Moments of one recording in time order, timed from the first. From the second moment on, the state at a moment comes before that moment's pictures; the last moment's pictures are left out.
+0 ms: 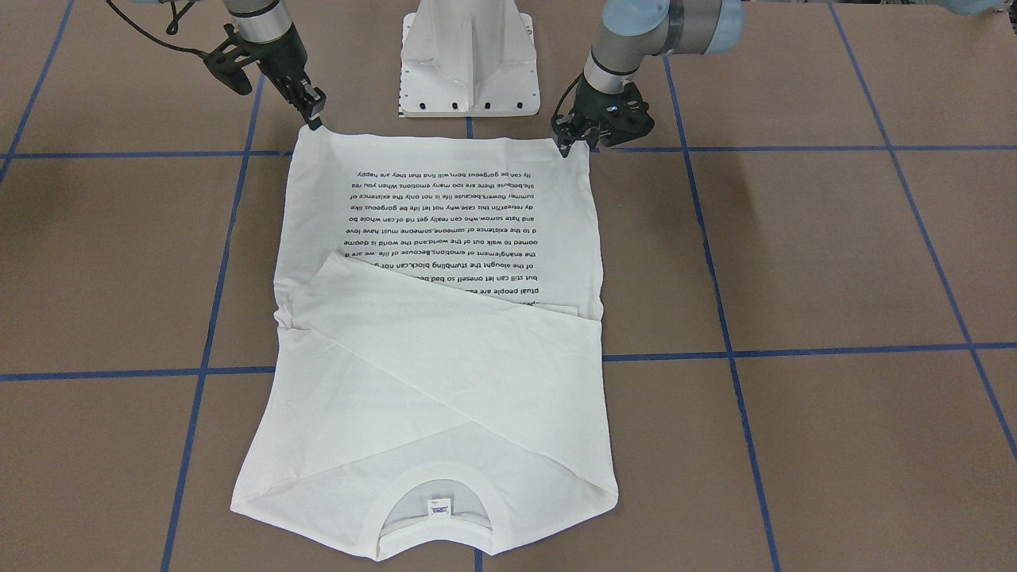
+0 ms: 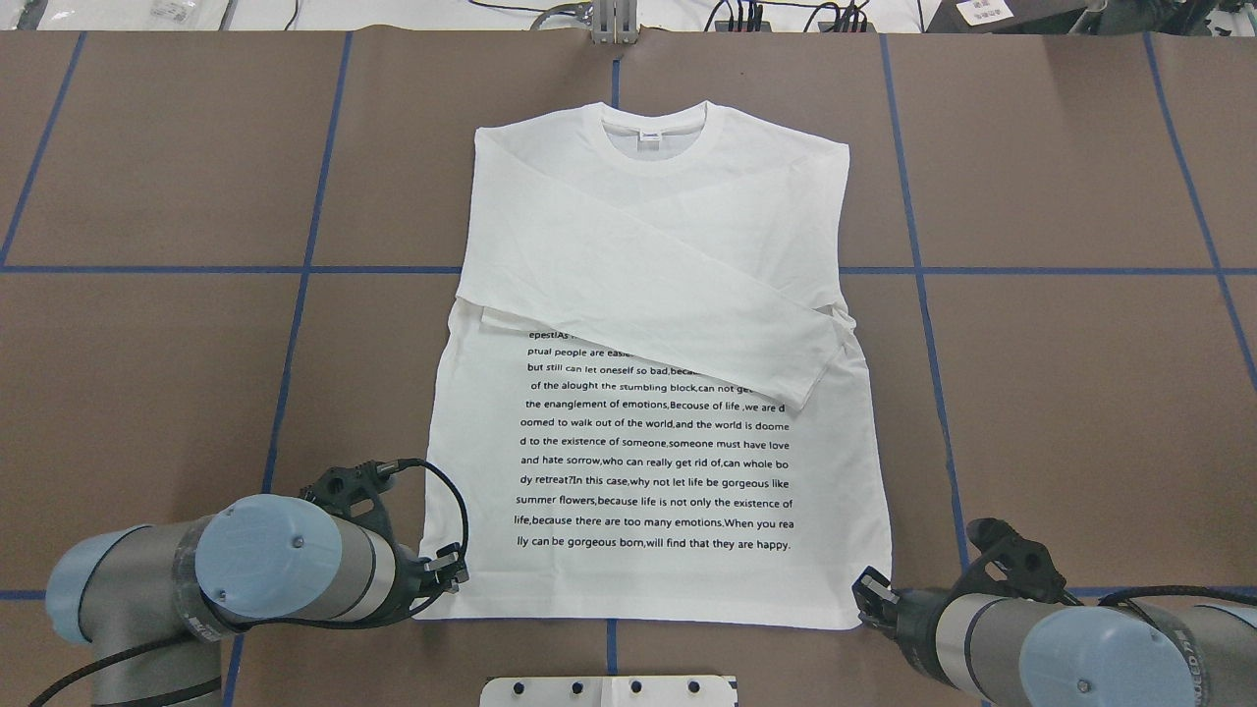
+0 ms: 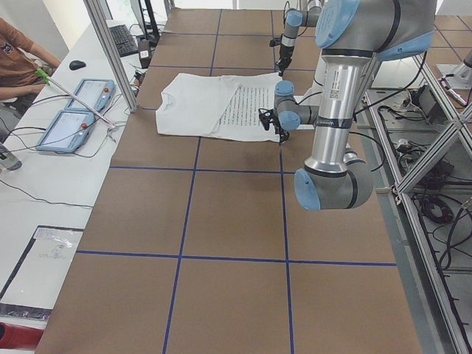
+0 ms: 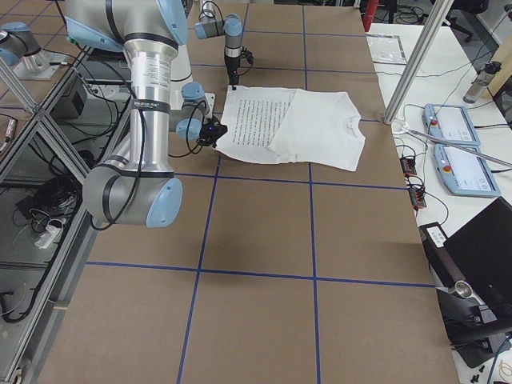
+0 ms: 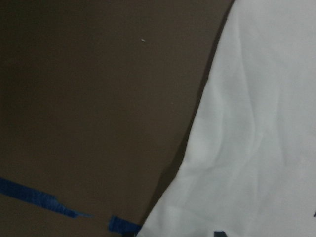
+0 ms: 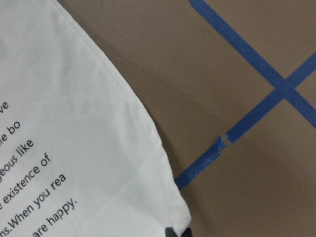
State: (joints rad) left arm -0.22 -1.80 -1.98 -1.81 -1.78 -1.82; right arm 0.06 -1.68 2.20 -1.20 1.49 2.30
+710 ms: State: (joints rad) left arm -0.19 -1.79 -1.99 -1.78 -1.78 -1.84; right arm 0.06 -1.68 2.21 -1.20 1.50 2.30
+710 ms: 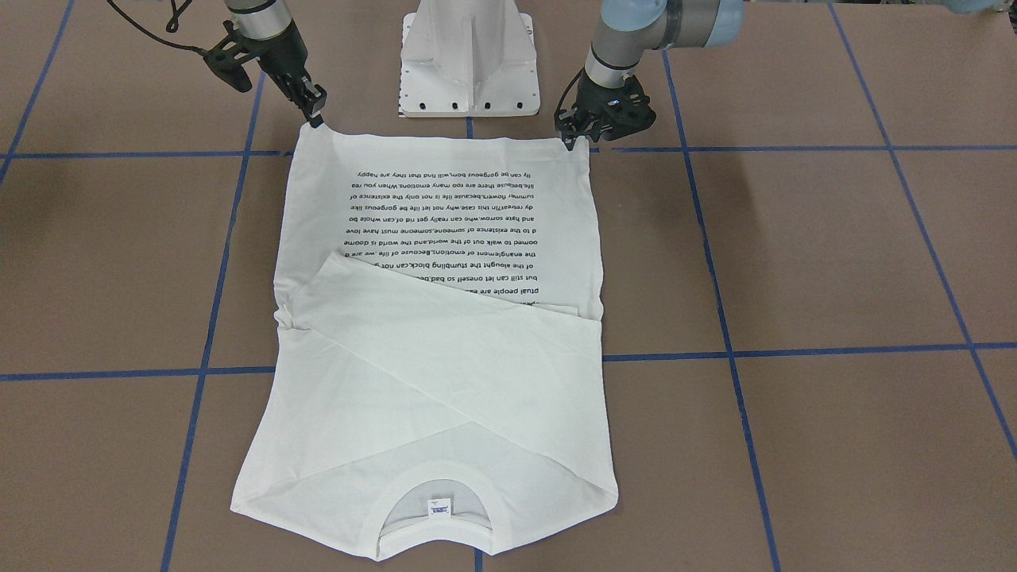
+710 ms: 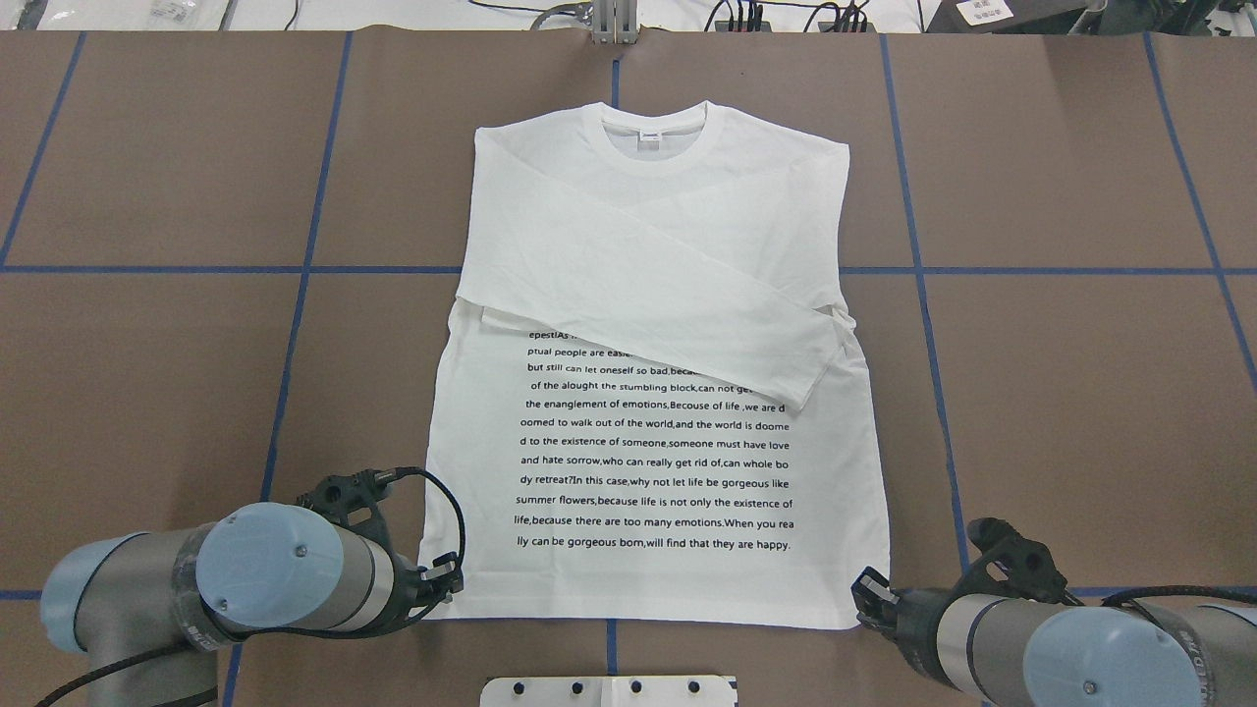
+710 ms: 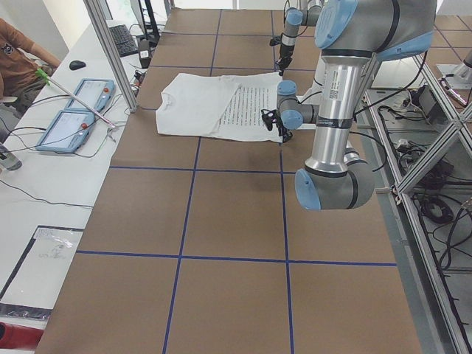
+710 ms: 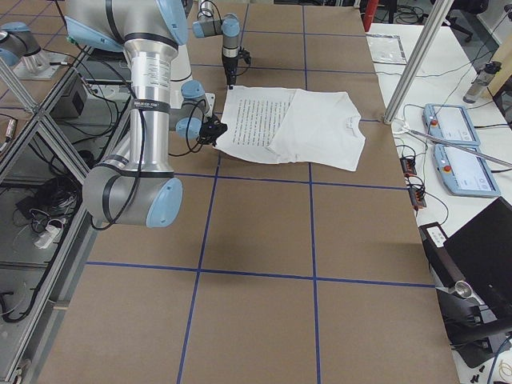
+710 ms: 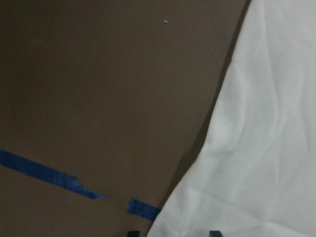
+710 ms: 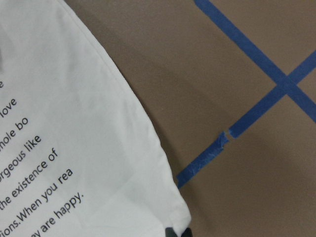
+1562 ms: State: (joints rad) left arm -0.16 -1.72 -2.11 -1.78 -1.78 -1.86; right arm 0.04 -1.68 2.22 -1.20 1.51 2.30
